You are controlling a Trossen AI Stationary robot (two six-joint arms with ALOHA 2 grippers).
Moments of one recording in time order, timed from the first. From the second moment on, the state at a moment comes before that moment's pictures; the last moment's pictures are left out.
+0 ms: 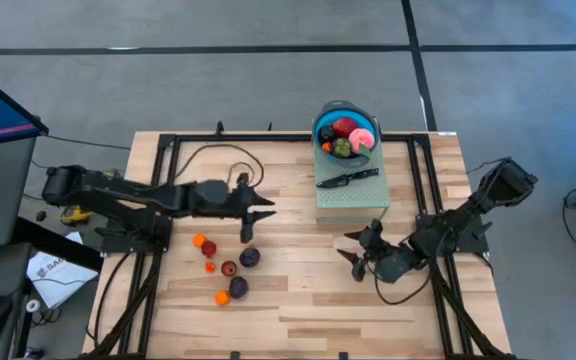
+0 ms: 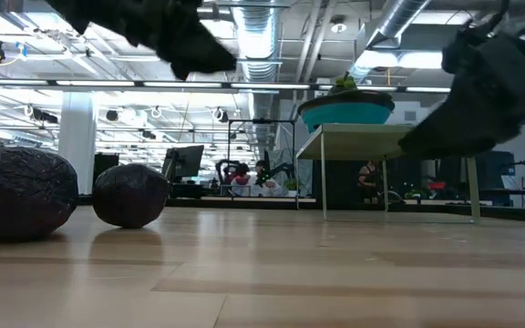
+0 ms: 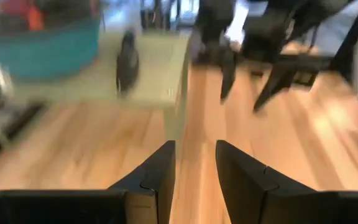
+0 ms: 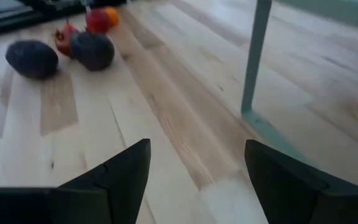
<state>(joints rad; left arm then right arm) -0.03 1.22 0.69 0.19 -0.17 -0.05 0.61 1.39 0.39 0.28 0.86 0.73</state>
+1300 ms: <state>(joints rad) -0.26 1.28 0.44 0.09 -0.10 -0.64 0.49 1.53 0.39 0.47 0.81 0.64</state>
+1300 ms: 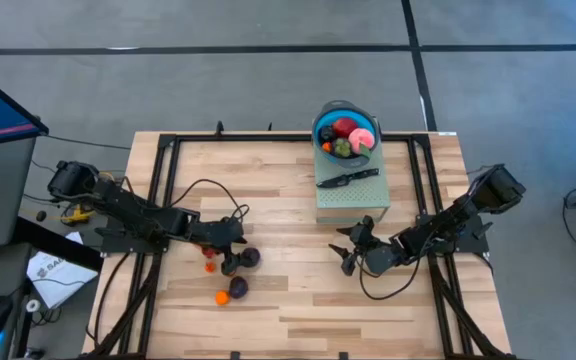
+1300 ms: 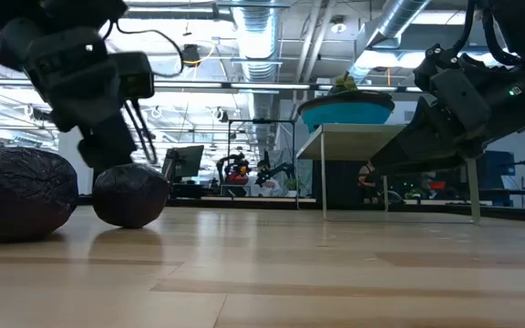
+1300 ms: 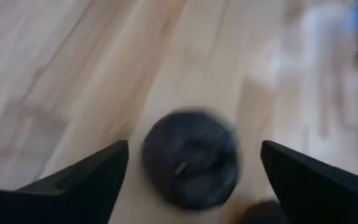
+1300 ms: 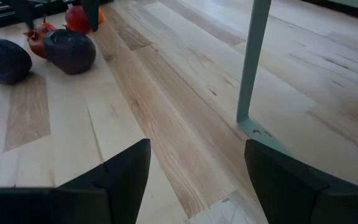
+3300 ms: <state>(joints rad) 0.29 1.56 1.27 0.11 0.21 -0.48 0.41 1.02 0.49 0.23 0.27 1.24</state>
